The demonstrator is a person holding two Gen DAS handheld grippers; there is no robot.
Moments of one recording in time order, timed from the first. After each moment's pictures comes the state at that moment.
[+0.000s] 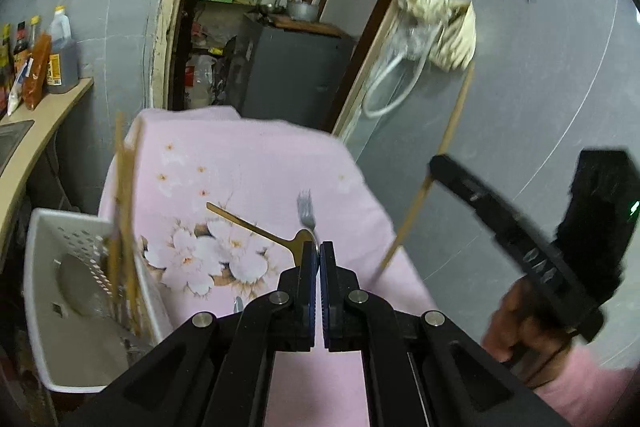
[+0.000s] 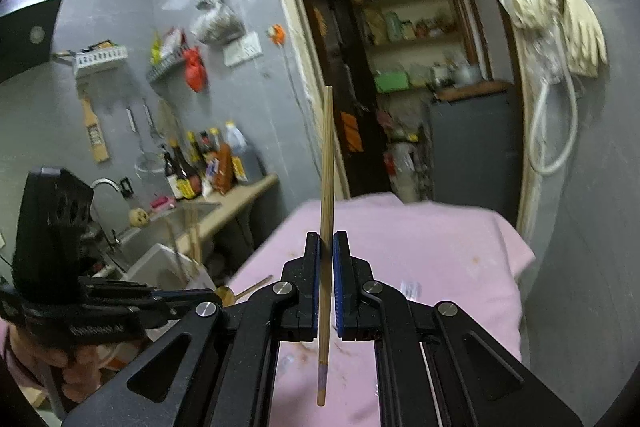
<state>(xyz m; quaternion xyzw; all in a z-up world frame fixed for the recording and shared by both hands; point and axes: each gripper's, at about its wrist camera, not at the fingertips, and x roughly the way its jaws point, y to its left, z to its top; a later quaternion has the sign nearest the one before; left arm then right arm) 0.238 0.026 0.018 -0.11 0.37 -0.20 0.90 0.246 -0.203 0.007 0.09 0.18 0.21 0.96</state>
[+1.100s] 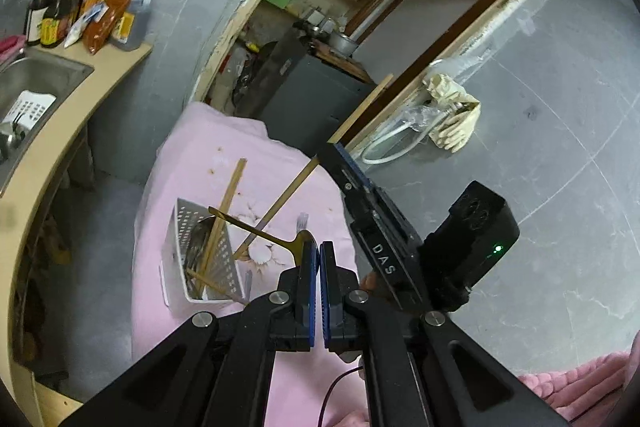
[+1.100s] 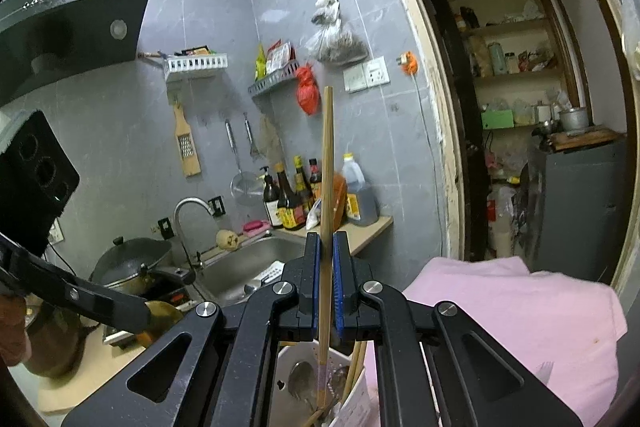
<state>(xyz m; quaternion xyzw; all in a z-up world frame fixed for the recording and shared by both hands) 0.178 0.151 0.100 -0.27 0.38 -0.16 0.87 0.260 -0.055 0.065 0.07 0.13 0.37 0.92</state>
